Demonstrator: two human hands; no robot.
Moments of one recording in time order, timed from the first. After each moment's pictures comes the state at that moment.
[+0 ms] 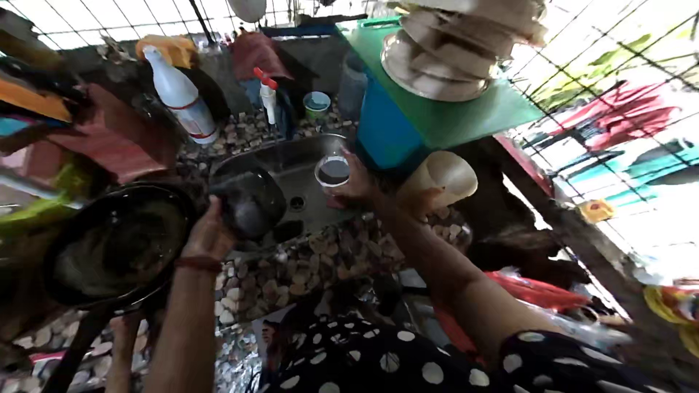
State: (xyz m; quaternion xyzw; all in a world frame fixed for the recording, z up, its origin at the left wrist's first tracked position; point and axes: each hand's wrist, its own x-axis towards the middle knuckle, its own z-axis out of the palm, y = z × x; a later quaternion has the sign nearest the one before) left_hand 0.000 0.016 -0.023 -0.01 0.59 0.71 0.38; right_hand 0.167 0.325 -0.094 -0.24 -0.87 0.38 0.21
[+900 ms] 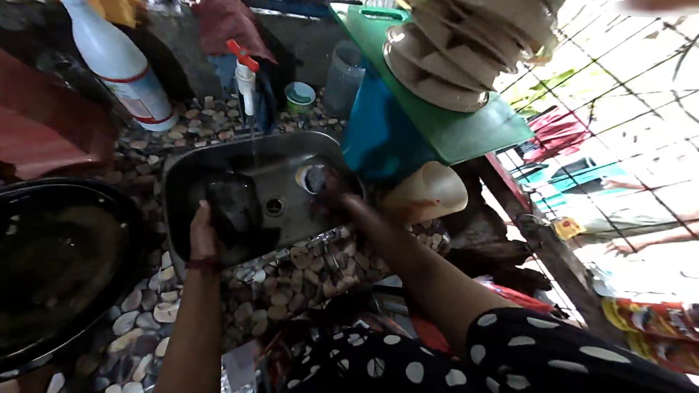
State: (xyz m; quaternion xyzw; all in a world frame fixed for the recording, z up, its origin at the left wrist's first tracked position) left_hand -0.023 0.065 -0.148 0.02 0.66 0.70 0.27; right_hand 0.139 0.356 -0.152 -0.36 -0.90 0.24 -0.05
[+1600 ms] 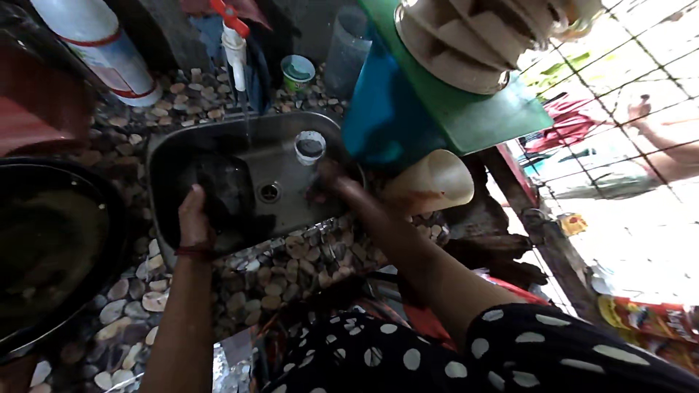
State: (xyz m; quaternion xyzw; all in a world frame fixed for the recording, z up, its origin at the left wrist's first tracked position) left_hand -0.027 0.062 -0.151 0.08 0.68 0.68 0.27; right_hand 0.133 0.347 -0.149 -0.33 -0.91 0.23 -0.14
